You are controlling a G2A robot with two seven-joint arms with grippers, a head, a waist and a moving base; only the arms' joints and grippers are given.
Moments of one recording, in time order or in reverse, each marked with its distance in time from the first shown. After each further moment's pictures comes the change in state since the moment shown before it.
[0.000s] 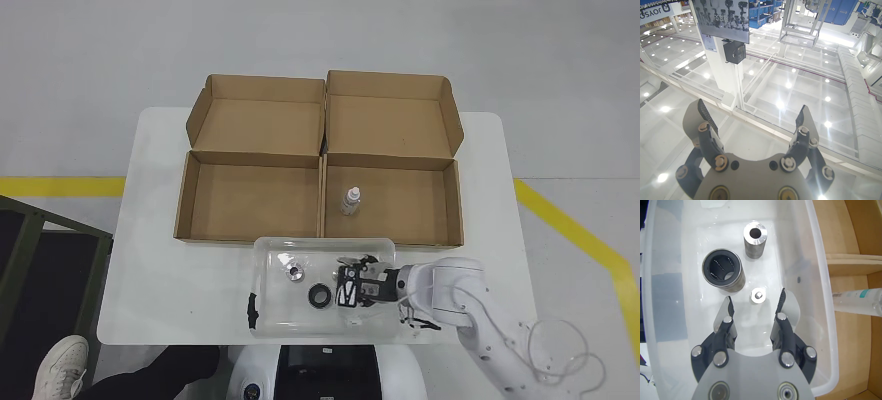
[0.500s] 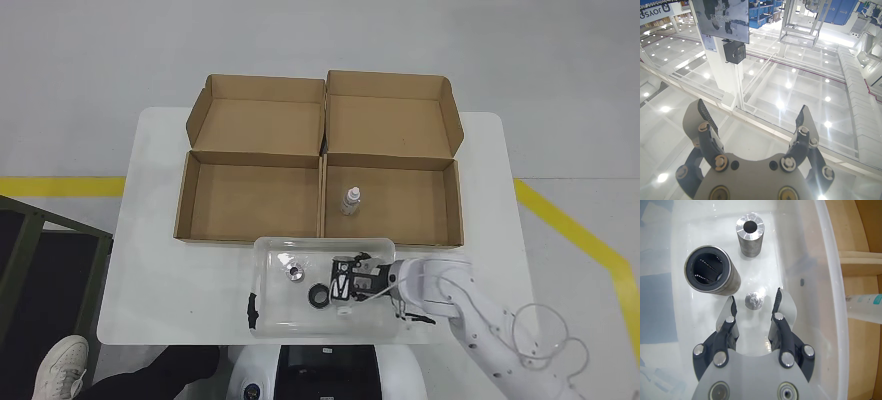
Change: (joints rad) left arm 0.000 0.000 0.000 0.000 0.000 0.000 0.000; right arm 0.074 -0.012 -0.072 0.093 0.001 0.028 -0.027
